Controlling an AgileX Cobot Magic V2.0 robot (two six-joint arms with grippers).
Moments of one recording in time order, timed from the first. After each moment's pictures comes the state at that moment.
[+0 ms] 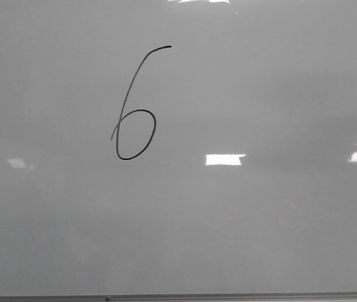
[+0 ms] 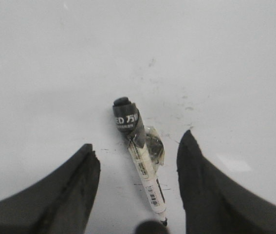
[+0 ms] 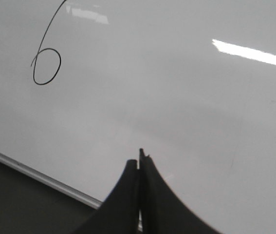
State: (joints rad) left arm 0.13 1.03 -0.62 0.00 0.20 0.14; right arm 0.20 0.41 -0.46 0.36 0.51 -0.37
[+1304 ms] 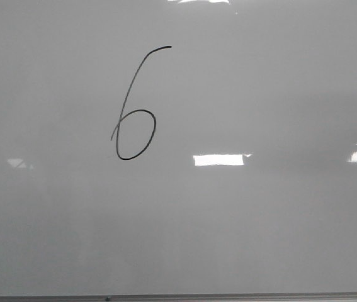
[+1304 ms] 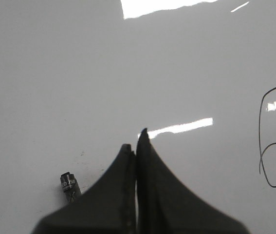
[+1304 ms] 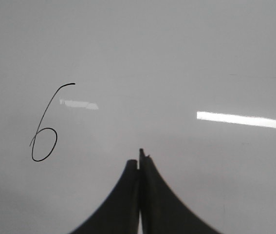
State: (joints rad) left arm -0.16 0.14 -0.34 0.00 0.28 0.15; right arm 0.20 0.13 -0.31 0.36 0.32 -0.26
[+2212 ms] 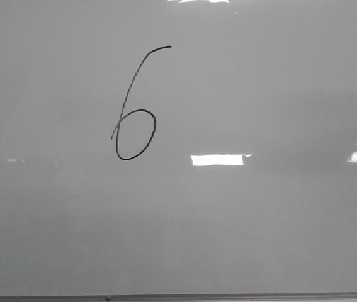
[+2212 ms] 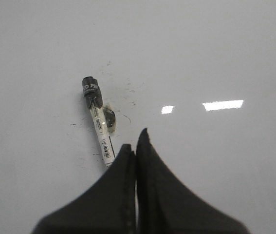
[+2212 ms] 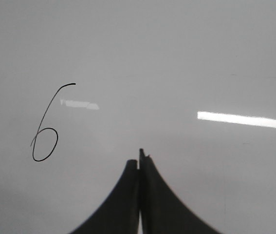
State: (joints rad) left arm 0.00 -0.01 0.01 0.00 0.16 0.06; right arm 0.20 0.13 -0.31 0.37 0.32 -0.26
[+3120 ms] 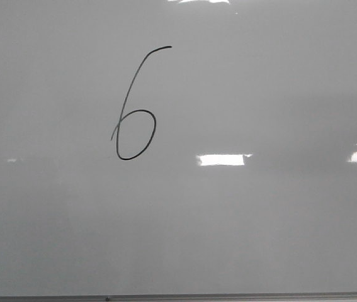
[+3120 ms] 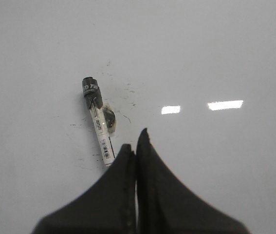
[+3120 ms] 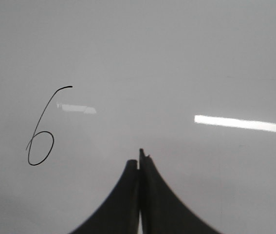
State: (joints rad) left arm 0.00 -0.01 0.01 0.00 0.16 0.06; right arm 0.20 0.12 -0.28 0.36 0.28 -0.26
